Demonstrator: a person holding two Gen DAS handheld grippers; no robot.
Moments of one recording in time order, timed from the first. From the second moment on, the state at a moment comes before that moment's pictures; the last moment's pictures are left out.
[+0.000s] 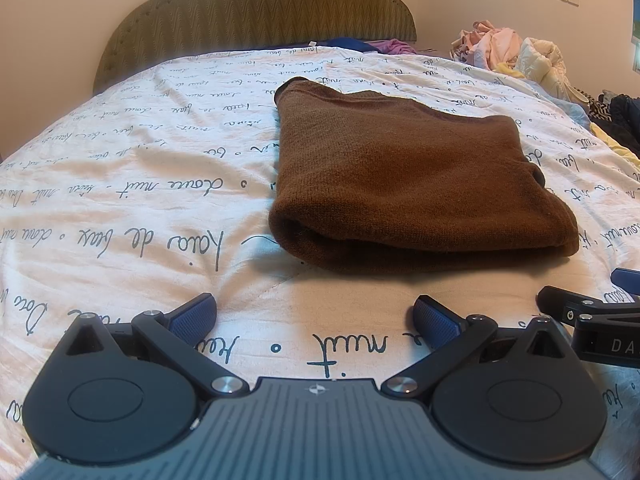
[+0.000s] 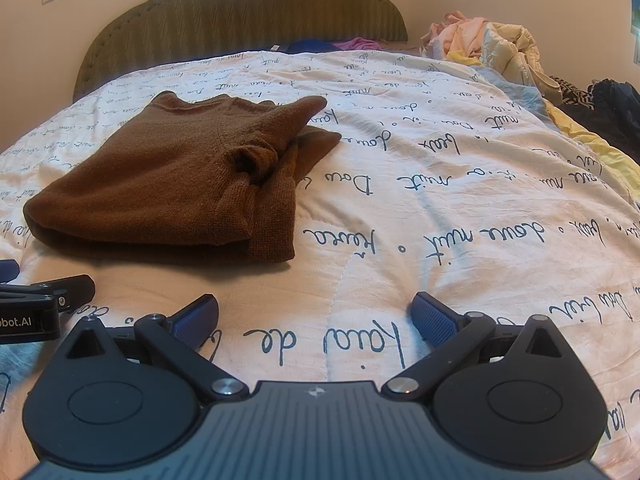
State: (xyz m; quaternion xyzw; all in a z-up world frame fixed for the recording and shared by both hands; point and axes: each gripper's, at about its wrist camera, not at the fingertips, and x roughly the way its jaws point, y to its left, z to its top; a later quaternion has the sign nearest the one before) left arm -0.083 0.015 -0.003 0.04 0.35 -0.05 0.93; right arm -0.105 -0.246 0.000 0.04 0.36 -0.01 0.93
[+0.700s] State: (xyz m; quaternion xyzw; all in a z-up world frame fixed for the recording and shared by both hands) left arm -0.084 0.015 -0.003 0.03 0.35 -0.05 0.93; right arm -0.105 -0.246 0.000 0.04 0.36 -0.01 0.93
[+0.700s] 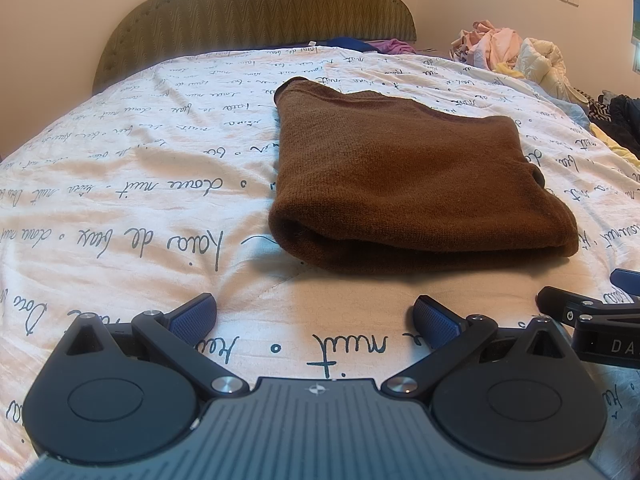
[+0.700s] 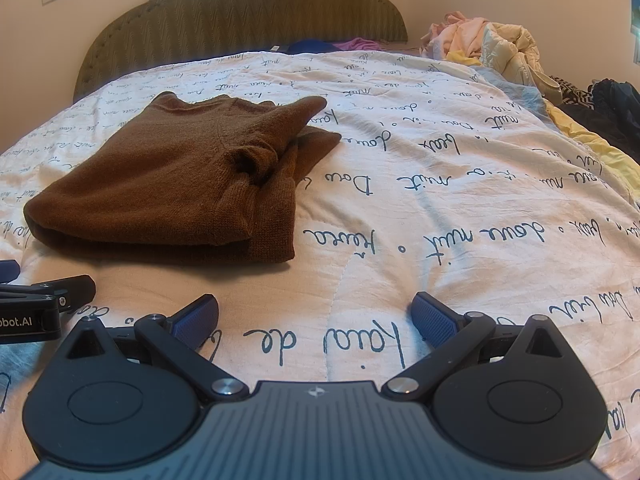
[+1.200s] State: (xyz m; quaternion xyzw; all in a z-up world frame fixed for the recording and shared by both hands) left arm -0.077 0.009 0.002 0.03 0.39 -0.03 0.92; right arm -0.105 -0.246 0.000 0.04 0.36 -0.01 0.93
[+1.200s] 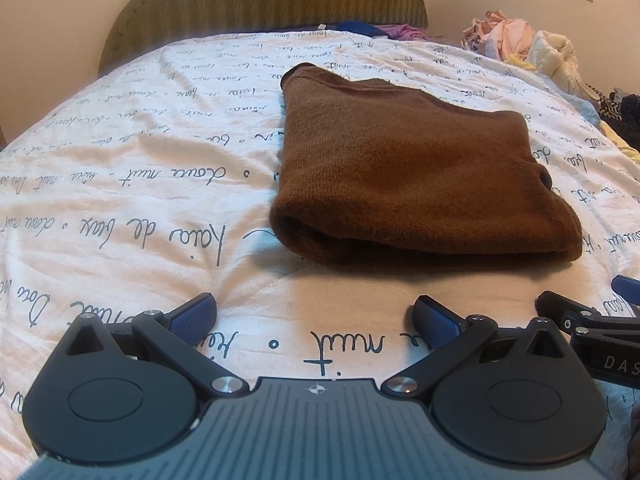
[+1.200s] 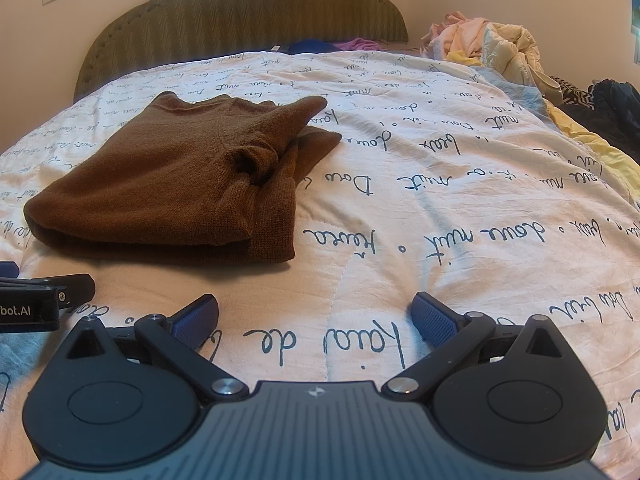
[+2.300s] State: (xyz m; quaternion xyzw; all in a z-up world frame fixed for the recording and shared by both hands) left arm -0.078 0.006 0.002 0.03 0.39 -0.02 0.92; right arm -0.105 -0.246 0.000 0.04 0.36 -0.01 0.93
